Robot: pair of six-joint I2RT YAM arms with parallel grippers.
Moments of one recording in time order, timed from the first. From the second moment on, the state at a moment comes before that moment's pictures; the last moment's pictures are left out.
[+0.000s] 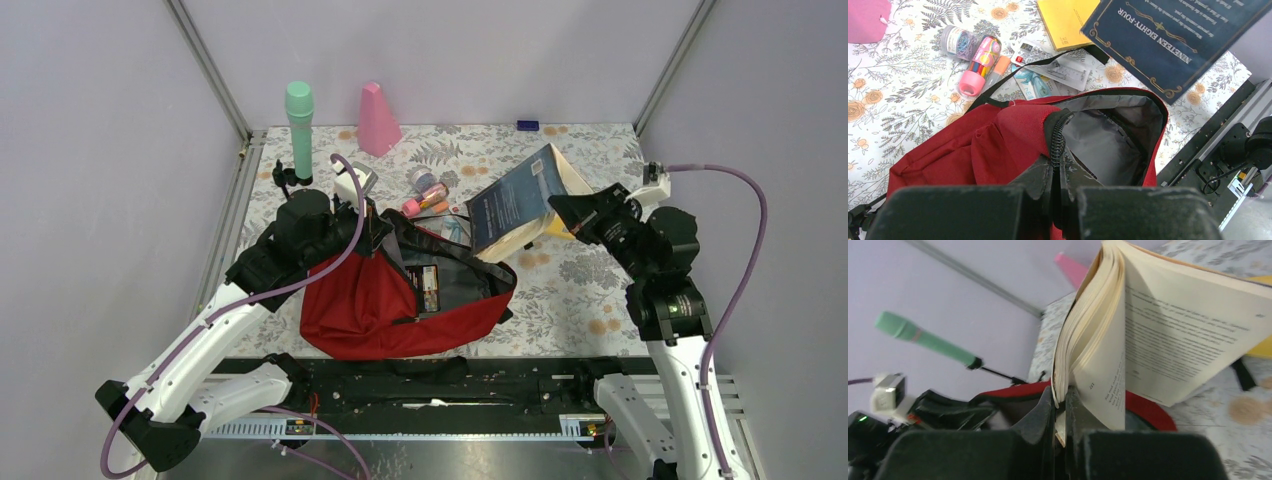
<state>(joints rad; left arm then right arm) -0.64 0.95 1.07 -0.46 0.12 -0.18 0.12 0.68 0.96 -0.40 -0.23 0.80</state>
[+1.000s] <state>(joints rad) -0.64 0.96 1.07 -0.46 0.13 -0.18 0.29 1.11 0.82 -0.11 -0.69 1.09</state>
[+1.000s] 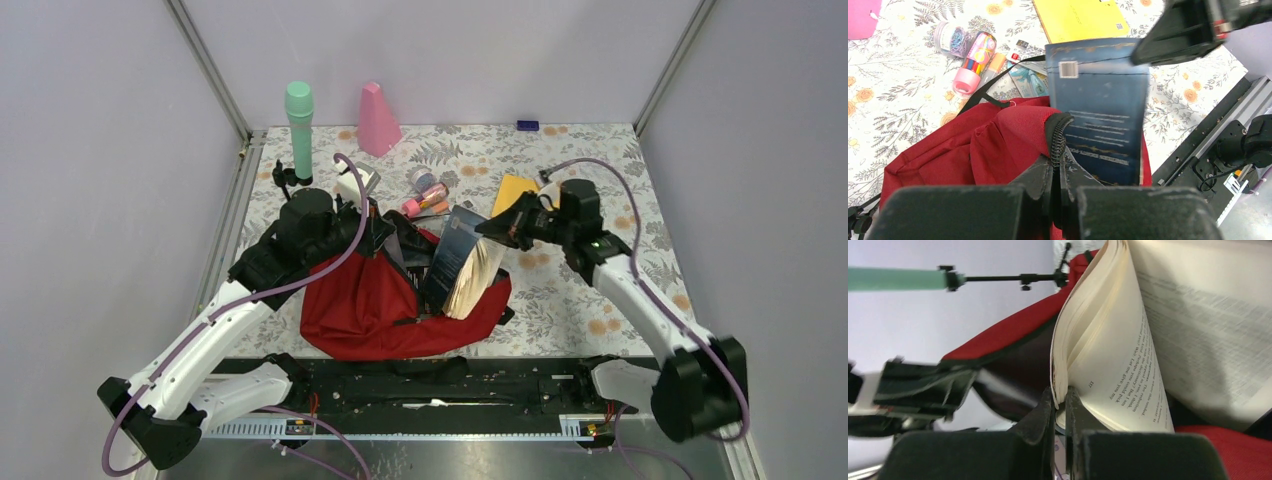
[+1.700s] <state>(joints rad) -0.64 0.96 1.07 -0.48 0.11 -0.17 0.29 1.28 0.83 -0.19 -0.35 0.77</state>
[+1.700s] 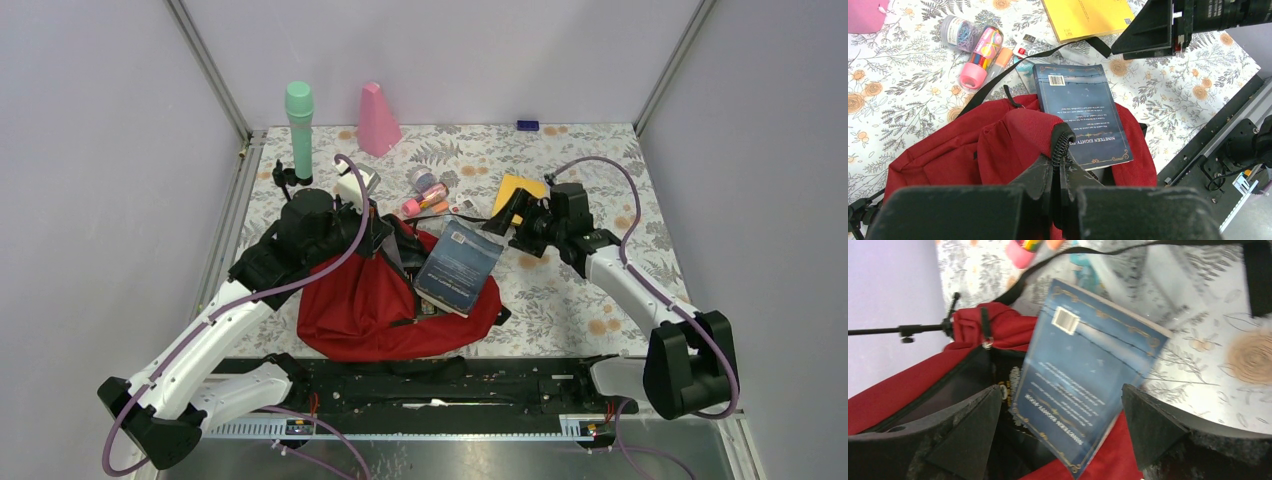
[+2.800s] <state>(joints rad) -0.64 0.96 1.07 -0.48 0.11 -0.17 0.27 1.72 0.58 0.45 -0.46 1.17</state>
